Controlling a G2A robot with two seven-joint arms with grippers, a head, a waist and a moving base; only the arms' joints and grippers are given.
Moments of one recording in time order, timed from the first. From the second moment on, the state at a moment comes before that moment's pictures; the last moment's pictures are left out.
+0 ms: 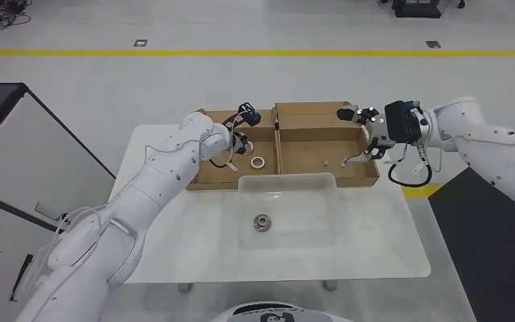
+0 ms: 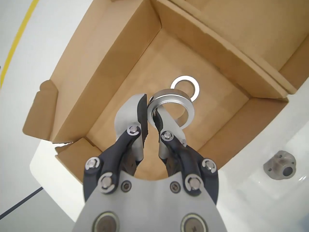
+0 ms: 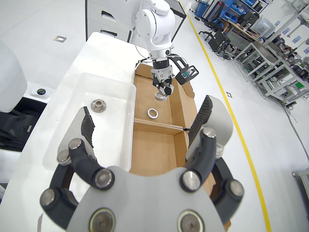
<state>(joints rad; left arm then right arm) 0.59 -1.33 -0.61 -0.93 0.96 -0.34 -0.85 -0.31 -0.57 0.18 -1.29 -1.20 -1.01 -0.81</state>
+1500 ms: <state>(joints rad) 0.50 -1.47 -0.54 -0.53 1.03 -0.41 -0.70 -0.31 -0.57 0.18 -1.29 -1.20 -1.01 -0.81</state>
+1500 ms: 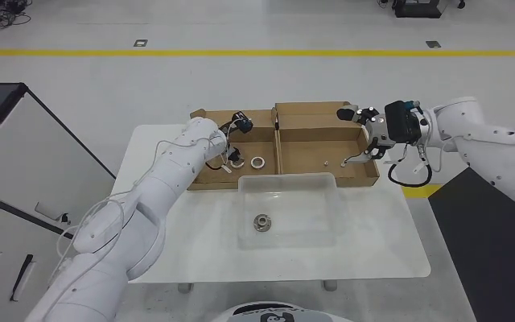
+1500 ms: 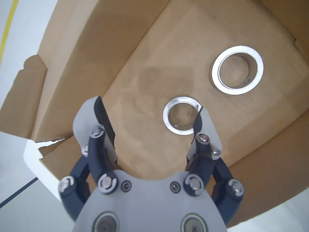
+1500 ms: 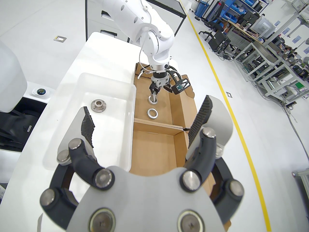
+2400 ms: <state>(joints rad) 0.77 -1.20 -0.94 -1.41 0.65 -0.79 -1.03 -0.31 -0.57 0.18 -1.29 -1.20 -1.01 -0.81</state>
